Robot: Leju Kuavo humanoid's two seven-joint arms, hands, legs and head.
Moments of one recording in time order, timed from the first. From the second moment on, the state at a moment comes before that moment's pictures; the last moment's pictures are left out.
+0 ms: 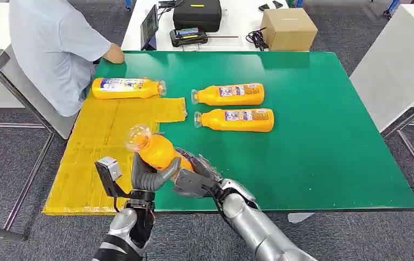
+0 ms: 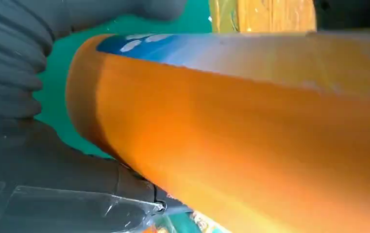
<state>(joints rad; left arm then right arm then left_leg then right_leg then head) -0.19 -0.34 -0.22 -1.13 0.16 0.14 -0.48 -0.43 0.20 0.51 -0.79 0.48 0.10 -0.45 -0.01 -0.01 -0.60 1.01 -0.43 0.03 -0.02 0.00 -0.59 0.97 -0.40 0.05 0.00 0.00</state>
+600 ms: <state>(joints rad) -0.17 -0.34 -0.17 -1.32 -0.19 0.21 -0.44 -0.34 0.20 0.41 -0.88 0.39 0.11 -0.42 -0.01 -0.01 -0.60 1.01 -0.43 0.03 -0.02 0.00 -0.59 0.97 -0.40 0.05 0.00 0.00</state>
